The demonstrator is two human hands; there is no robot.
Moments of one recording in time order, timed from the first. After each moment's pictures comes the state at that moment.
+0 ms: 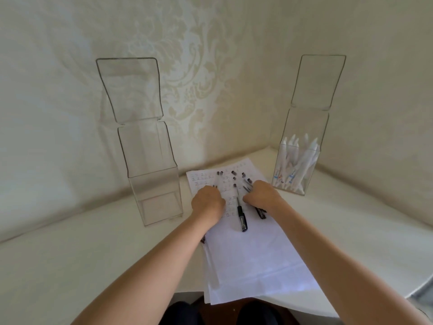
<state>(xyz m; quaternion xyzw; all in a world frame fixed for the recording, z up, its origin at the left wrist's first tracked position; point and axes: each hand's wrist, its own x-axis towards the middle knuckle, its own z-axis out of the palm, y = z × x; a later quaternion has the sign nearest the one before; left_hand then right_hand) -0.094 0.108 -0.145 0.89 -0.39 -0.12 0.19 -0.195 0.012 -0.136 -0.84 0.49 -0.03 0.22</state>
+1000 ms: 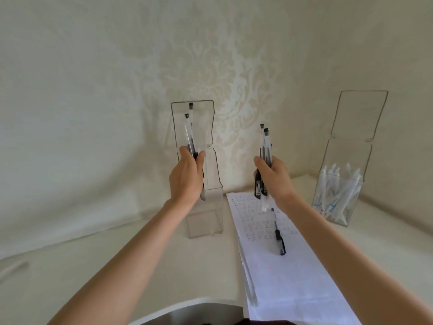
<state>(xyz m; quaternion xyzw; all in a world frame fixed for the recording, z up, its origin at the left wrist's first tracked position) -0.019 0.200 -0.040 0.80 -0.34 0.24 0.42 -0.157 0.076 -0.041 -0.73 0.25 -0.39 0.51</state>
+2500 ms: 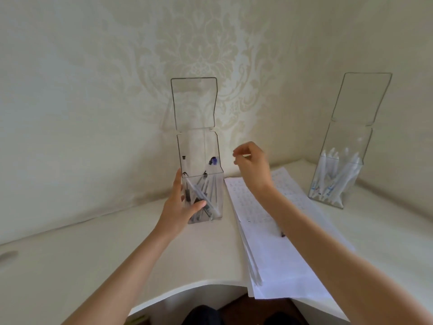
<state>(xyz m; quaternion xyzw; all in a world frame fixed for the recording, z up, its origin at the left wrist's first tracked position) -0.001 0.252 -0.146 0.74 -0.38 -0.11 0.55 -0.124 0.112 -0.058 -0.74 0.25 -0.41 0.48</state>
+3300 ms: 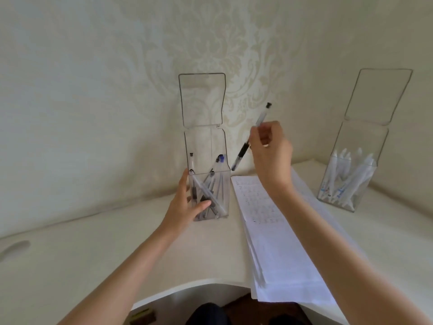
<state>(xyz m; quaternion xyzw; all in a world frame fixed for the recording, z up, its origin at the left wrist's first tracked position) -0.003 0.253 -0.148 0.74 -0.38 -0.11 0.54 -0.138 0.123 -0.029 -0.73 0.22 -0.55 0.35</state>
